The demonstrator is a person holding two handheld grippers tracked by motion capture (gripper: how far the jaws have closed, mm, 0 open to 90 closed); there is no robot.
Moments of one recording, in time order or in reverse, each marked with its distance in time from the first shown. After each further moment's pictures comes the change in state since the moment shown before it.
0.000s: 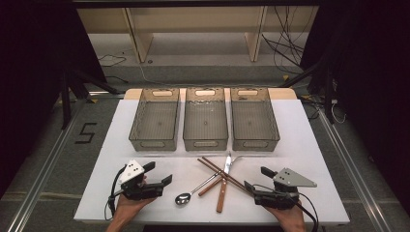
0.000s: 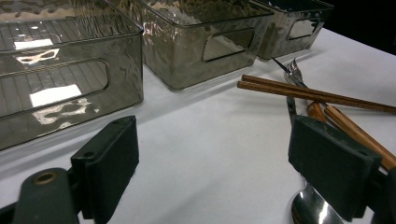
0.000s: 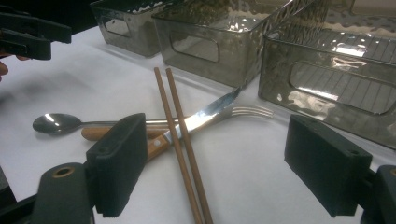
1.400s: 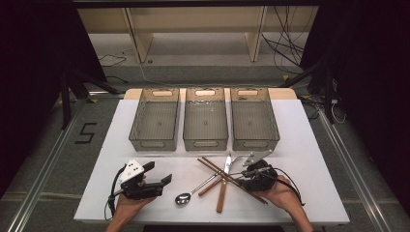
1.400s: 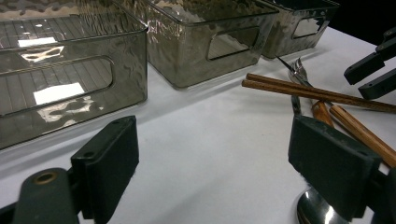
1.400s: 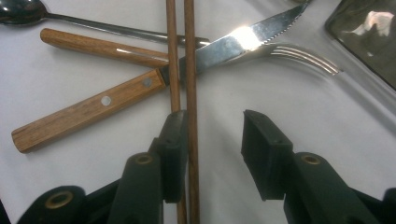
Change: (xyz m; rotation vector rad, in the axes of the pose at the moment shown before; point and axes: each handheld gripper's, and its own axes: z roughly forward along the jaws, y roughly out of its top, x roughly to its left) left arm 0.002 0.000 0.001 0.009 0.011 -0.003; right arm -0.009 0.032 0.069 0.542 0.124 -0.193
